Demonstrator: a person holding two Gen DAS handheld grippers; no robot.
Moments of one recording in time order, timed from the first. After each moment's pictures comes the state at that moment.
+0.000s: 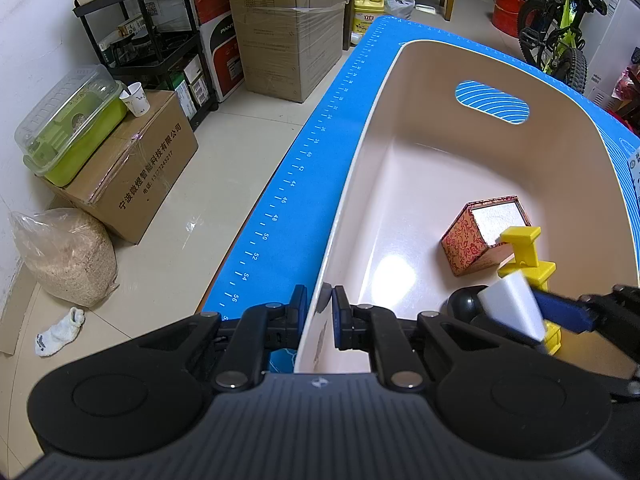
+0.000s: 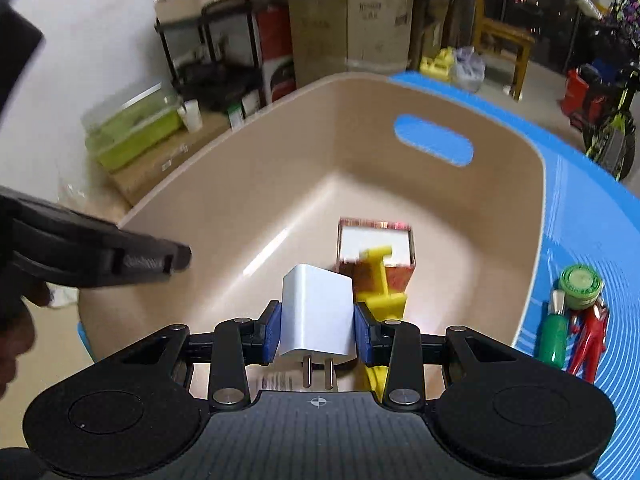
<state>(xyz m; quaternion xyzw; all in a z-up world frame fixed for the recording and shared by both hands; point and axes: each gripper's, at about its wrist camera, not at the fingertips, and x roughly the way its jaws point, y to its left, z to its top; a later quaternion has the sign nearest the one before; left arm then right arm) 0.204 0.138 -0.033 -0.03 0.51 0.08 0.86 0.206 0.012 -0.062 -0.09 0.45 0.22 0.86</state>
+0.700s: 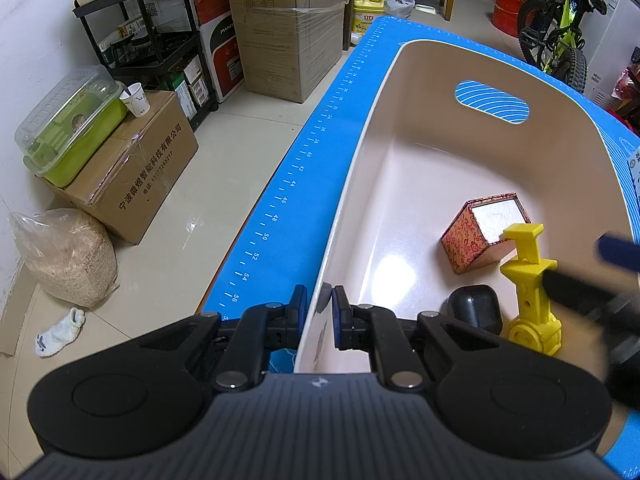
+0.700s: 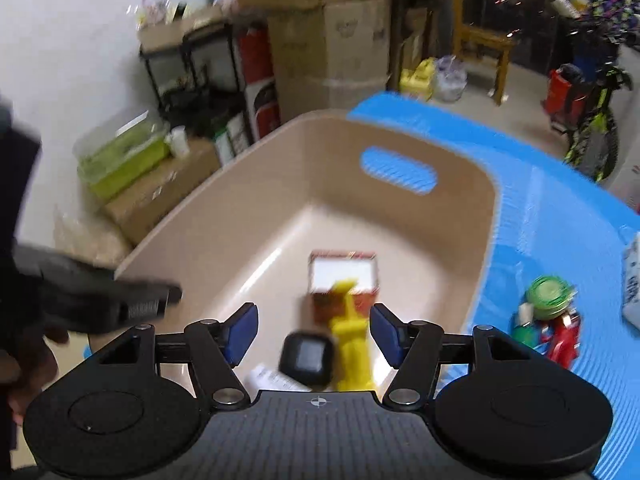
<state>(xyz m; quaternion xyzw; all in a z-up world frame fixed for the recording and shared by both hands) 0.204 0.137 -0.033 -0.03 0.51 0.08 0.86 0.212 -0.018 -0.011 -0.04 0.41 0.20 0.89</state>
